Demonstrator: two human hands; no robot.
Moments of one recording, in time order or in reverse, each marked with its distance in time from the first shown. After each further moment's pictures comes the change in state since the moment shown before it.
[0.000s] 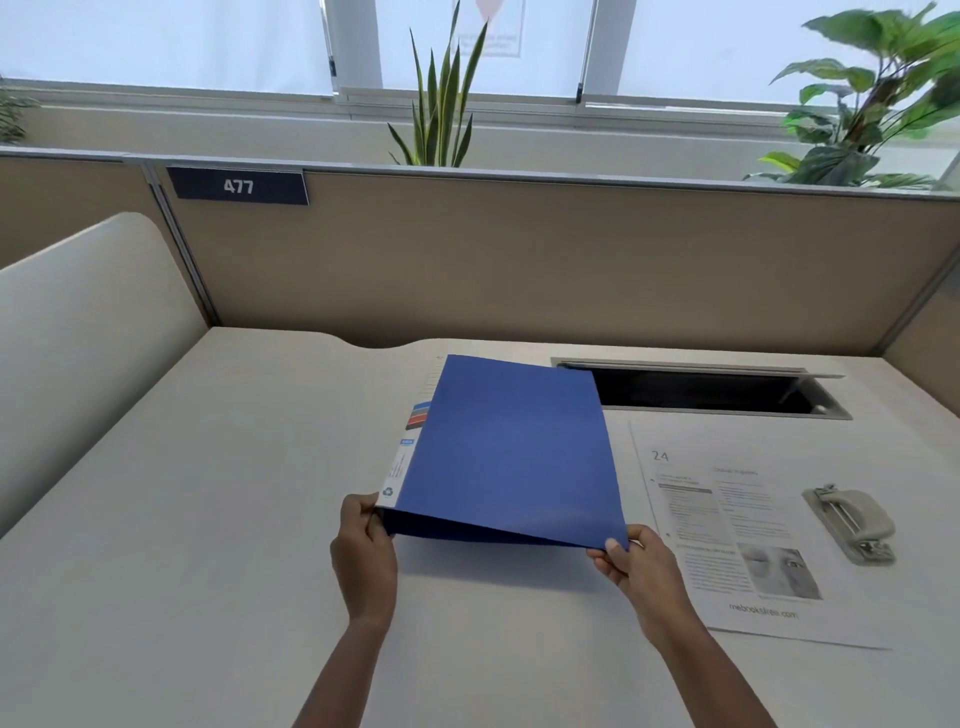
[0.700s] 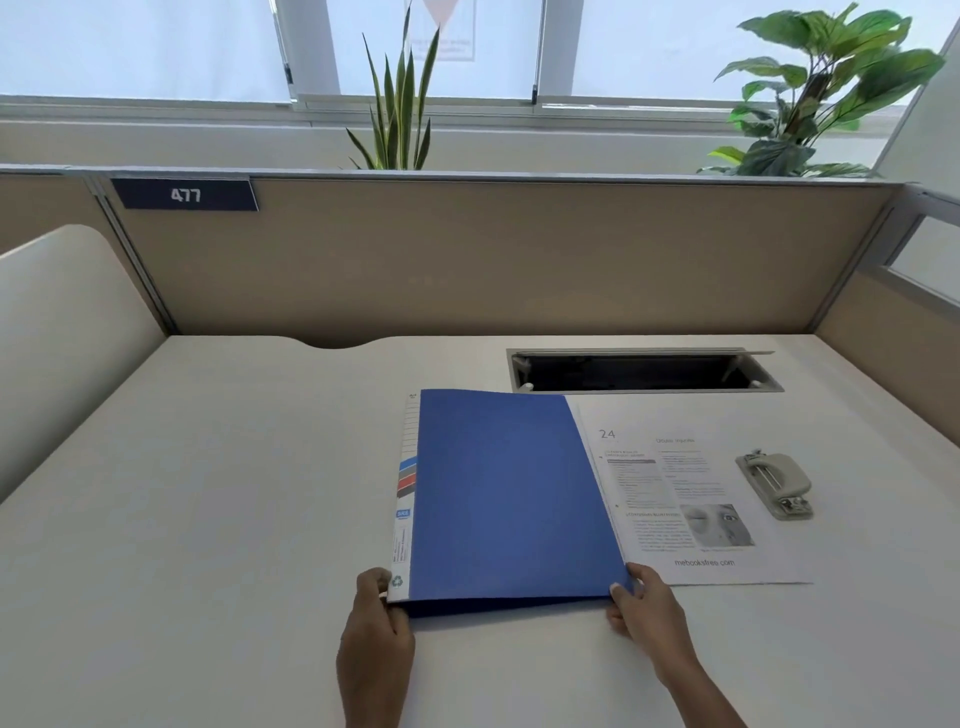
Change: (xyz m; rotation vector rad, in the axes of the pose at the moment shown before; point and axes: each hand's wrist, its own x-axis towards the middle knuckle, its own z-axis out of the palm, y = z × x) left_hand -0.106 -0.028 0.002 0.335 -0.170 0.034; right_hand -0.034 0.036 -0.071 -0.444 0.179 0.064
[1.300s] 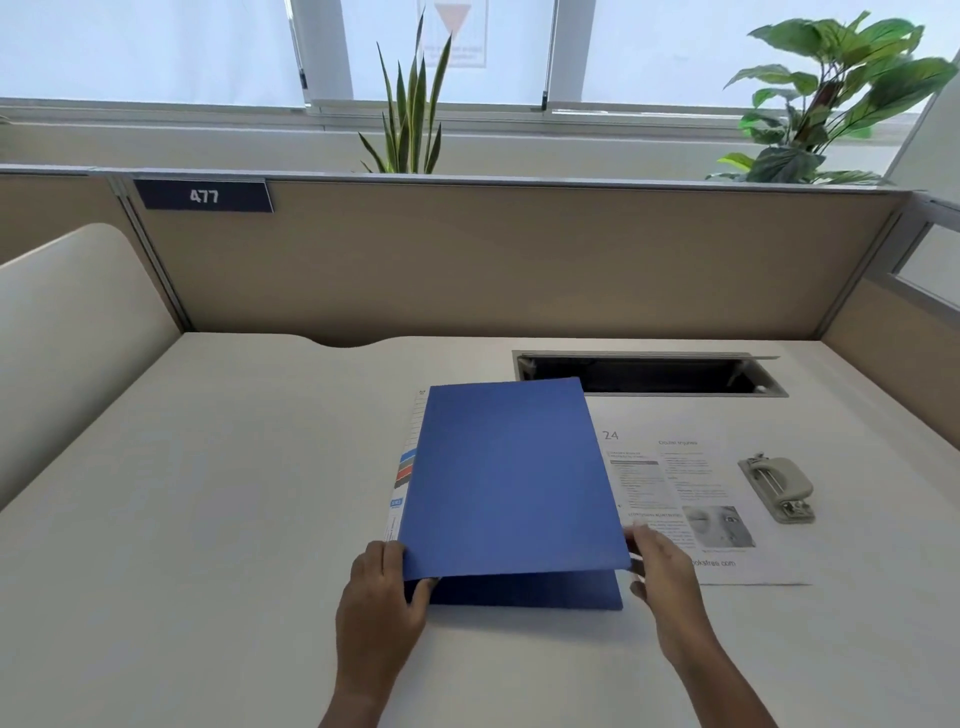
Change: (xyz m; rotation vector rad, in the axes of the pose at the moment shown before) left_hand 0.017 0.008 -0.016 0.349 -0.034 0.531; right_hand -0.017 -0.040 -0.018 0.333 -0.064 -0.098
